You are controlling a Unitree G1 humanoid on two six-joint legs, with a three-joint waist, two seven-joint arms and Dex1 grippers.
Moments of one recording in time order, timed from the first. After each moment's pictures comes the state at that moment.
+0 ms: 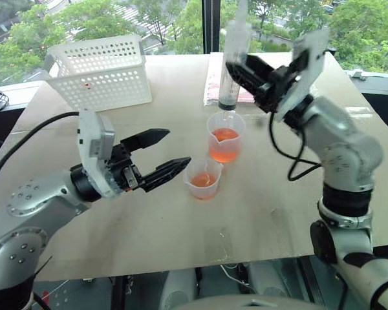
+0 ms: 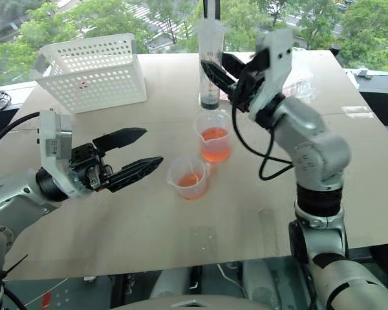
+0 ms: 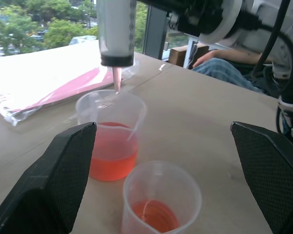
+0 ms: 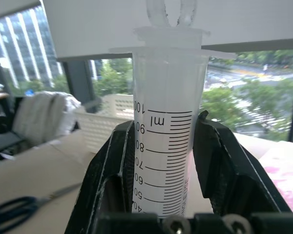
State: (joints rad) left arm -0.07 0.87 0.41 -0.69 -1.13 0.70 -0.54; right arm -0.73 -0.21 0.00 -0.25 0.48 0.62 0.37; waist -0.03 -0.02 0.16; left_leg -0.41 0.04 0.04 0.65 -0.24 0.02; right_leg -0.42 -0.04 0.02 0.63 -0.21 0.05
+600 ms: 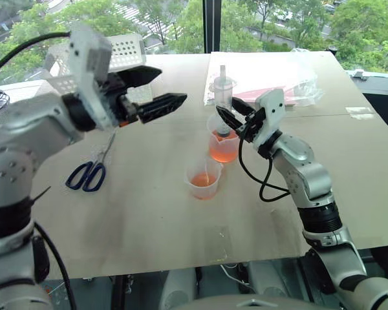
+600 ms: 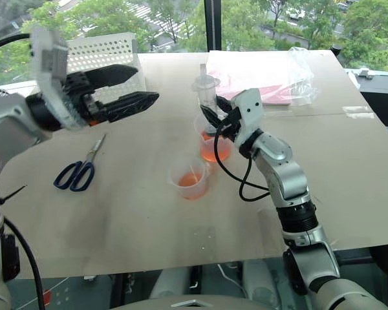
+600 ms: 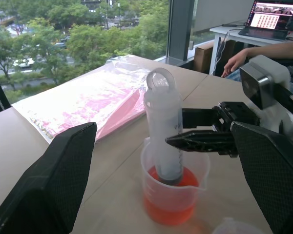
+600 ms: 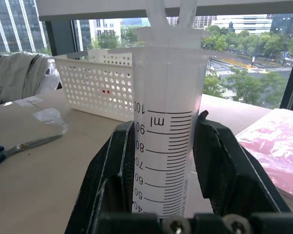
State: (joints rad) left arm -0.77 0.95 0.12 -0.26 -0.99 0.87 -0.56; right arm -0.59 -0.14 0.14 -0.06 0.29 0.33 0.45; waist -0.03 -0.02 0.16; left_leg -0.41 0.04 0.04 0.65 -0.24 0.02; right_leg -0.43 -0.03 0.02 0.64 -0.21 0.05
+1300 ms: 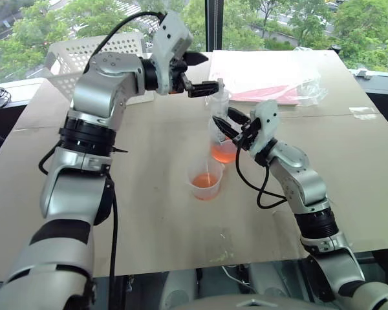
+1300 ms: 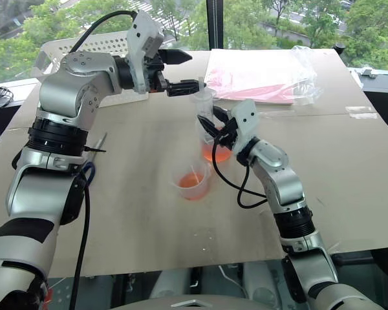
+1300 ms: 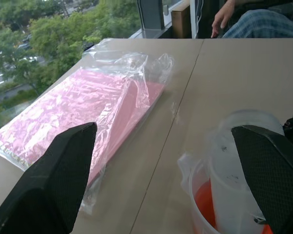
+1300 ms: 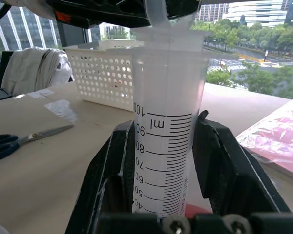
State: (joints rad) left arm -1.18 0.61 -0.20 0.42 -0.37 0.45 -1.03; right arm -0.54 -0.12 0.15 -0.08 0.28 0.31 0.49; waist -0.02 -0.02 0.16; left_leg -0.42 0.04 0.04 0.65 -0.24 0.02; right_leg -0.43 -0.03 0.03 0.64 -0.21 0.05
